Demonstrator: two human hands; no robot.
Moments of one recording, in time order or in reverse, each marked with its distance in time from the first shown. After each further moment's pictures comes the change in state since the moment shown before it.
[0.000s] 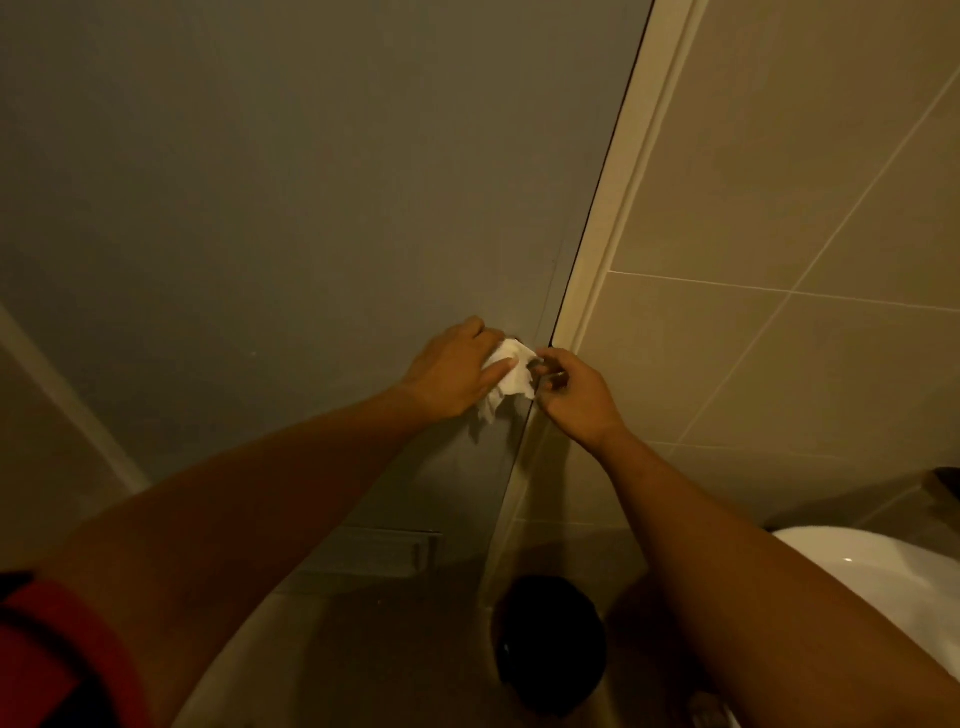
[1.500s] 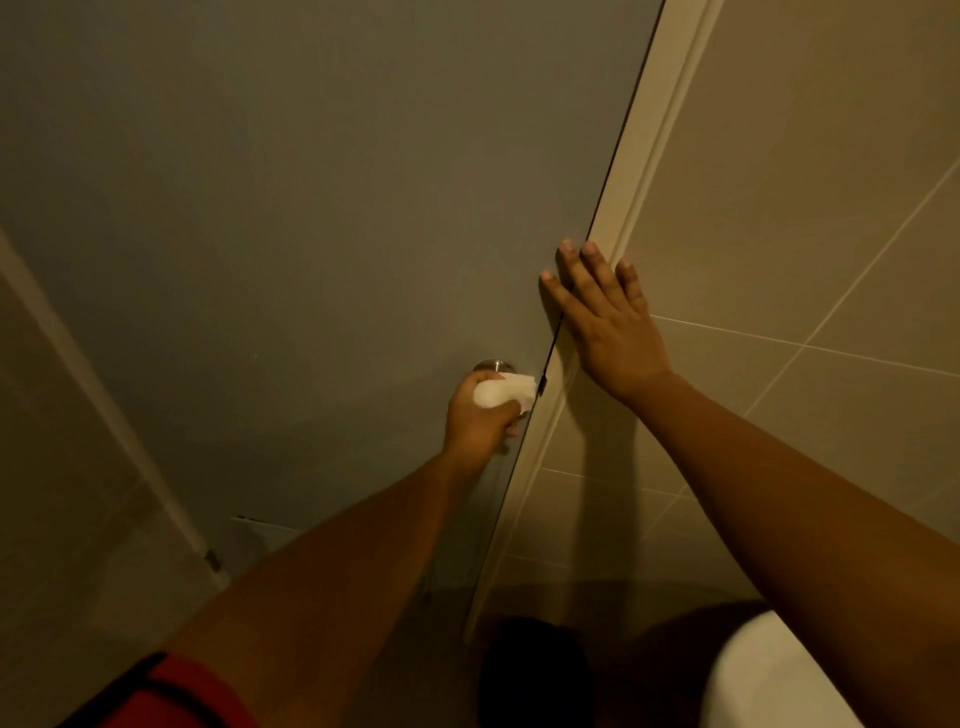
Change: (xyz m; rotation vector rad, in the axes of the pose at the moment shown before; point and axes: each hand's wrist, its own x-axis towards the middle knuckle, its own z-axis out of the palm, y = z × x) left_hand 0.001 0.065 0.054 -1.346 0.304 -0.789; right_hand 0.081 -0.032 -0.082 -1.177 0.215 -0.803
